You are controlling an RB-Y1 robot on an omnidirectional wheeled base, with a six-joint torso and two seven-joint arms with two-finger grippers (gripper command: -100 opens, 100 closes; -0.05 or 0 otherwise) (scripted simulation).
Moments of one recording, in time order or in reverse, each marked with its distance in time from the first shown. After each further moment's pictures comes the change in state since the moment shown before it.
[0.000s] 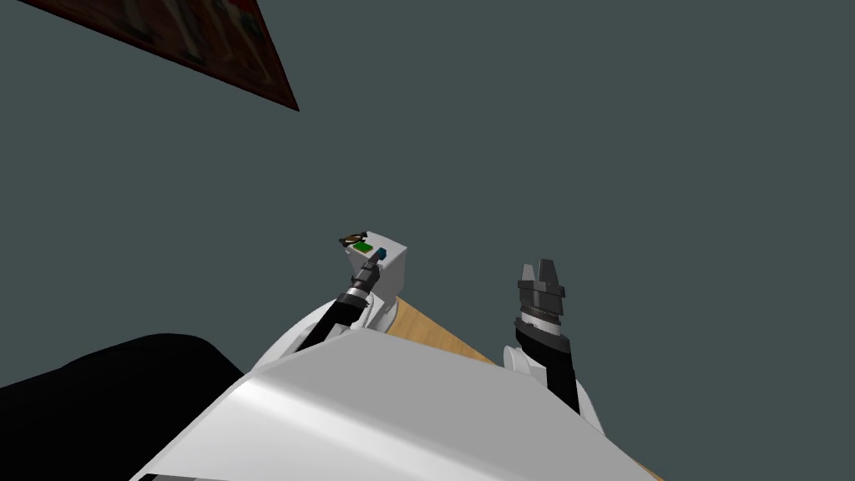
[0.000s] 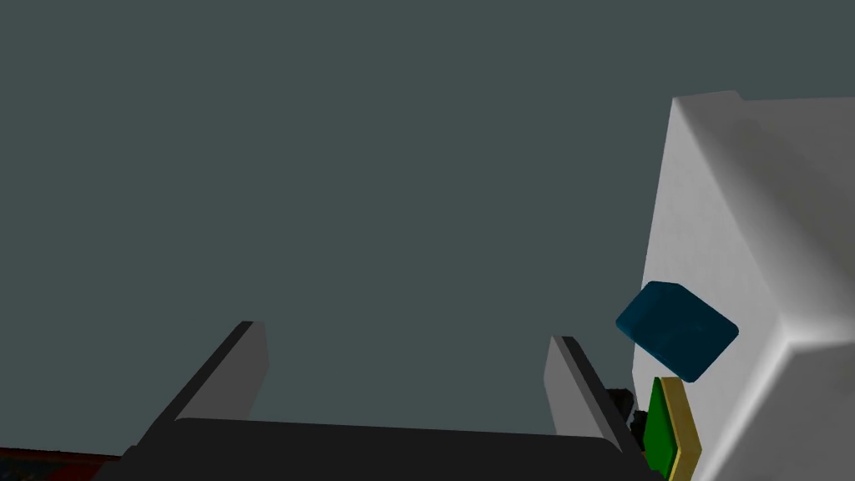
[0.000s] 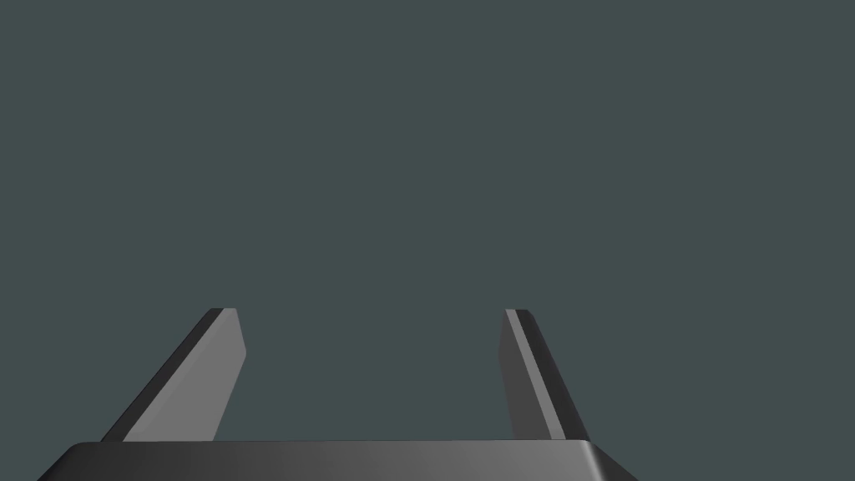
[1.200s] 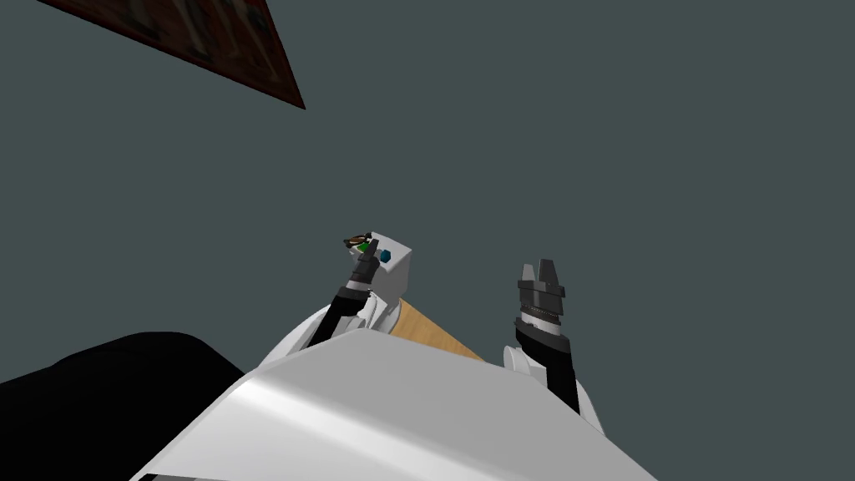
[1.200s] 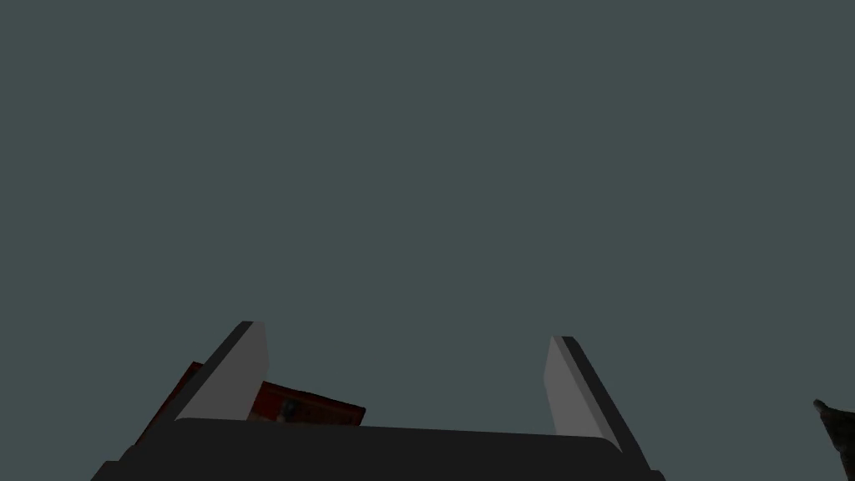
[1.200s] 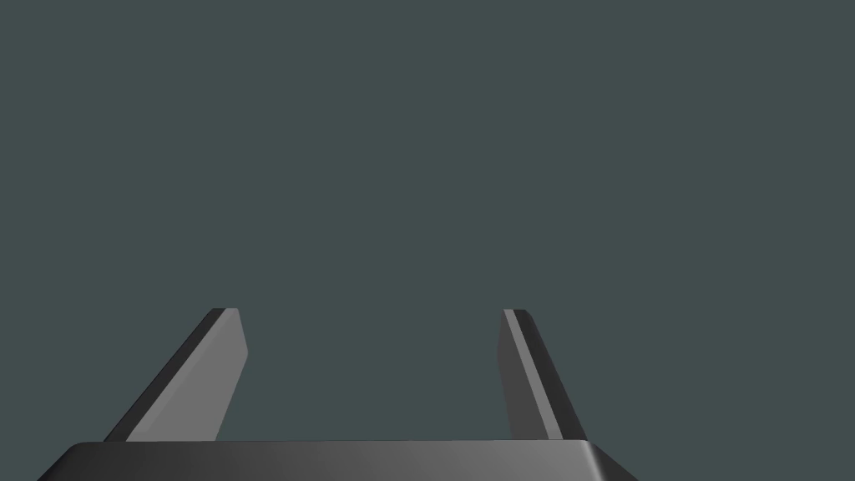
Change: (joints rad) left arm -0.114 -0.042 0.036 0.066 -0.069 -0.275 -0.019; right arm 0.000 0.000 0.000 0.000 0.000 0.000 0.000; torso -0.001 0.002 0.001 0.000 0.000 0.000
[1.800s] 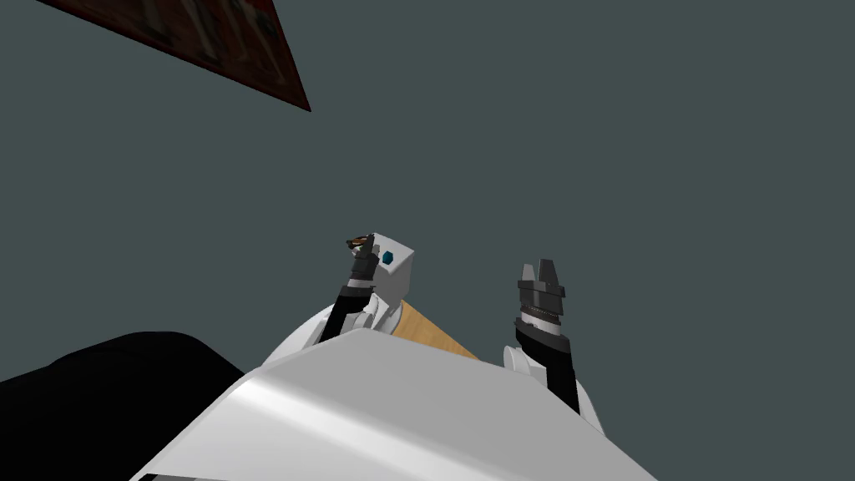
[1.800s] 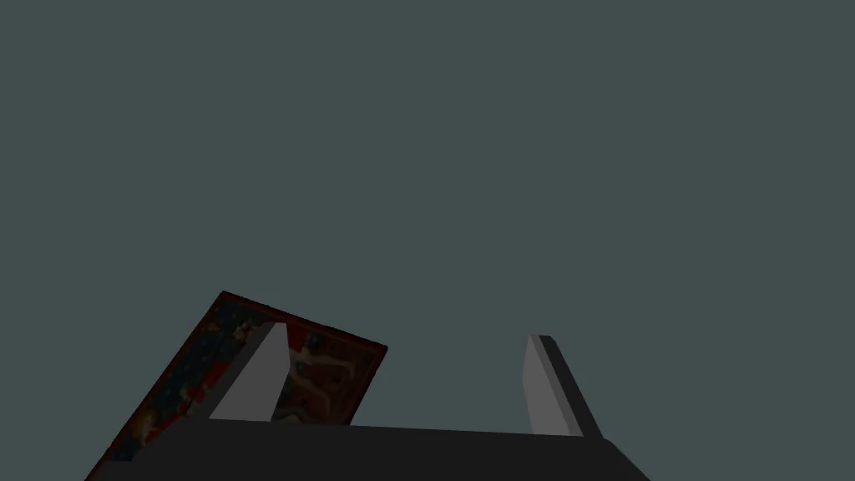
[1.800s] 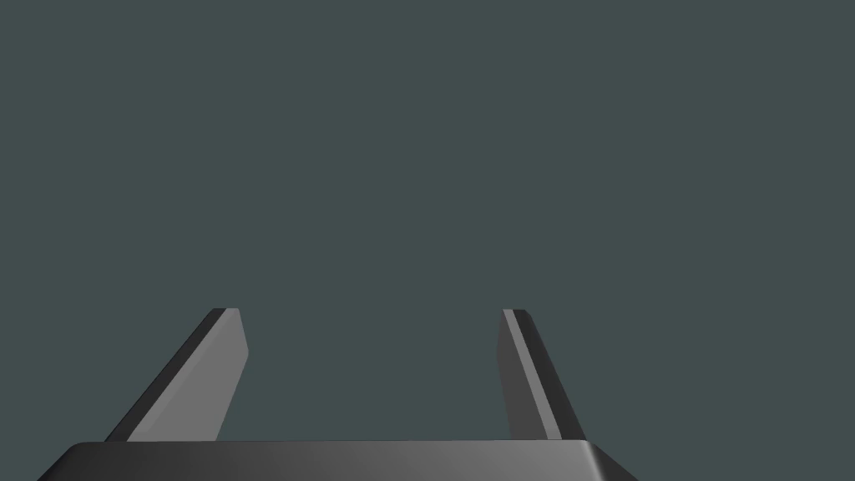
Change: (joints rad) left arm -0.032 -0.130 0.011 0.016 -0.021 -0.067 -0.006; right arm 0.000 0.000 0.000 0.000 0.000 0.000 0.000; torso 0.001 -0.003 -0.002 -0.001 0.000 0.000
